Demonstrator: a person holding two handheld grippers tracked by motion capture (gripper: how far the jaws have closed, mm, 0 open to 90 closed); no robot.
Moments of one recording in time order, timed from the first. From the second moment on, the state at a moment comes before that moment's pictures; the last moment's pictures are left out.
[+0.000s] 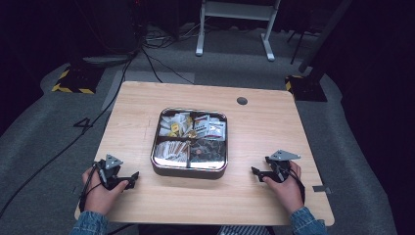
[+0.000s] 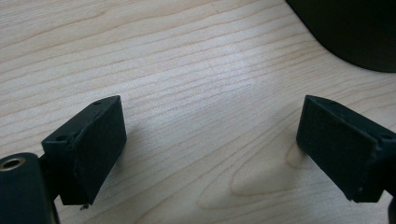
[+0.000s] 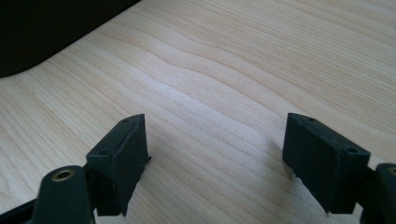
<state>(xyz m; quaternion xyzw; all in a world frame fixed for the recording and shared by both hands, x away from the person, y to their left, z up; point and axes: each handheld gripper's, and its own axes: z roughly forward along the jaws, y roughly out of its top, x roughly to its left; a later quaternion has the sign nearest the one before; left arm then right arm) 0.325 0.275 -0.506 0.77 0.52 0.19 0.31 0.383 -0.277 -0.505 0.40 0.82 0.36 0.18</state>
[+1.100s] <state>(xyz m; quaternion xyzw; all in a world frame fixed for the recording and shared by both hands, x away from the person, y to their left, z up) 0.325 0.274 -0.506 0.77 0.53 0.19 0.31 0.392 -0.255 -0.449 0.35 0.82 0.43 0.16</state>
